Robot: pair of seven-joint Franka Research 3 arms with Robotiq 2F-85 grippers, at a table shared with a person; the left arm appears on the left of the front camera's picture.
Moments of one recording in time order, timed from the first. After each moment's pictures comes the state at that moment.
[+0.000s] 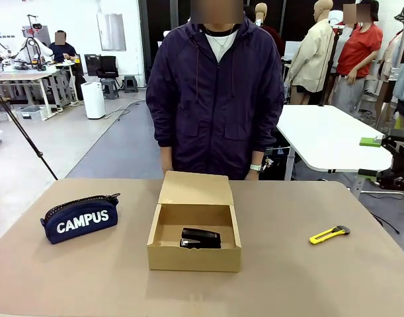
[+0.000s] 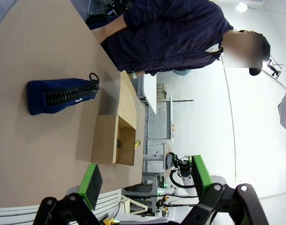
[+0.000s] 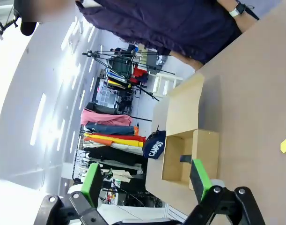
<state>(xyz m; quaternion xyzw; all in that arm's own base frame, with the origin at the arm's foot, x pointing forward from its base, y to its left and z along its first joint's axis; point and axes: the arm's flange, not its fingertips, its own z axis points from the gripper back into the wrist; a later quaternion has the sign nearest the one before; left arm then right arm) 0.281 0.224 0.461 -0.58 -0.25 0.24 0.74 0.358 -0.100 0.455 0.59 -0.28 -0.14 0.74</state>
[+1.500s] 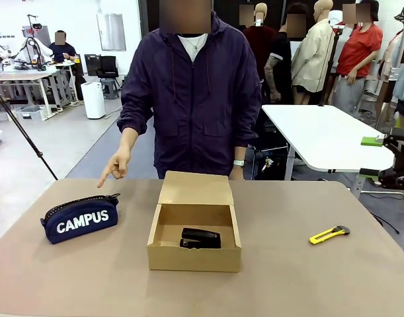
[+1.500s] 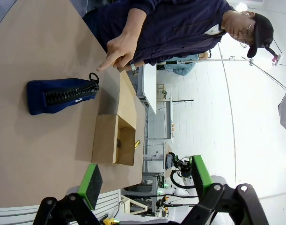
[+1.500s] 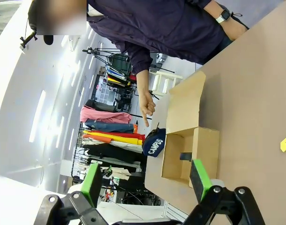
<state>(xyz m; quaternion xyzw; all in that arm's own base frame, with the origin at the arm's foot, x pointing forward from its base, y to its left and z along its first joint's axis) 0.281 0.224 0.461 -0.58 -0.25 0.24 0.74 0.354 -0.101 0.459 0.59 -0.28 -0.13 0.75</state>
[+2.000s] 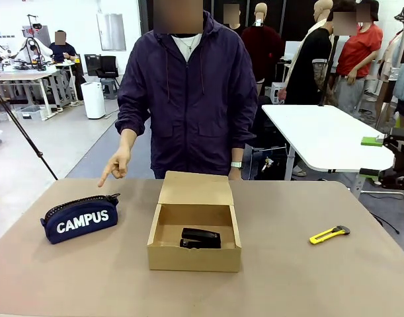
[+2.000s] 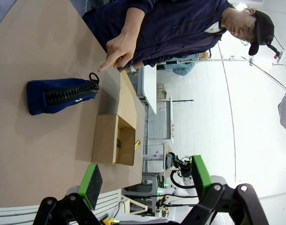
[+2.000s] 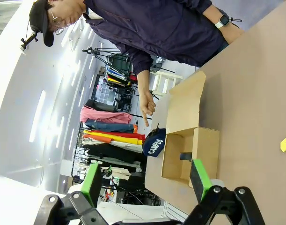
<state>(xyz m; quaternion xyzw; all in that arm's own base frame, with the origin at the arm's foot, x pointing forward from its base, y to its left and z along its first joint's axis) 0.281 0.224 0.461 -0.58 -0.25 0.24 0.74 0.354 -0.101 0.459 0.59 -0.28 -0.13 0.75</state>
